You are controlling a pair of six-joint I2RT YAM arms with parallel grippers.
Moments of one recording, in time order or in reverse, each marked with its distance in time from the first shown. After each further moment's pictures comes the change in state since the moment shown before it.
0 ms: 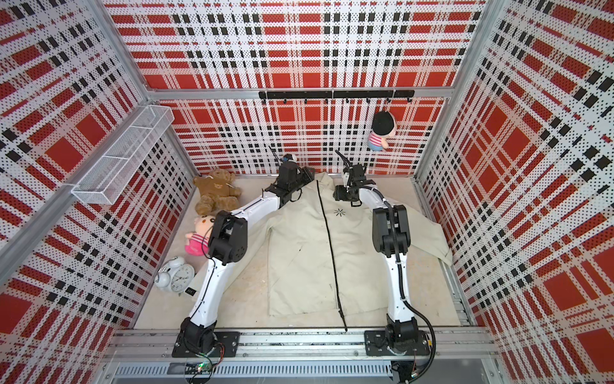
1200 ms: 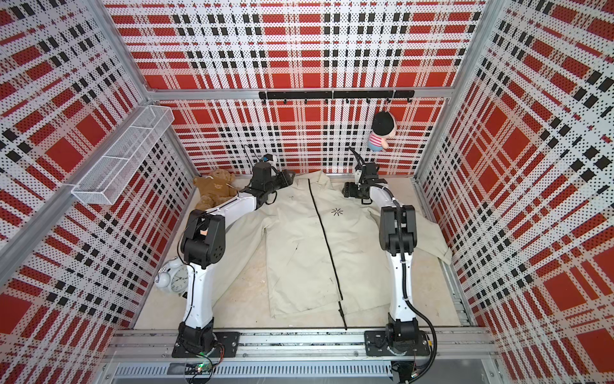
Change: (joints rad) left arm 0.155 -0.313 -0.443 0.090 0.141 0.278; right arm -0.068 0.005 0.055 -0.015 -0.025 -0.068
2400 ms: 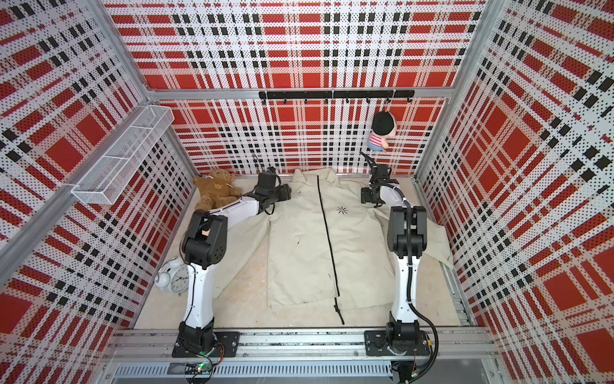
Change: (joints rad) left arm -0.024 -0.084 -0.134 -0.156 -0.204 0.151; right arm -0.101 -0.151 -0.181 -0.080 0.267 -0.091
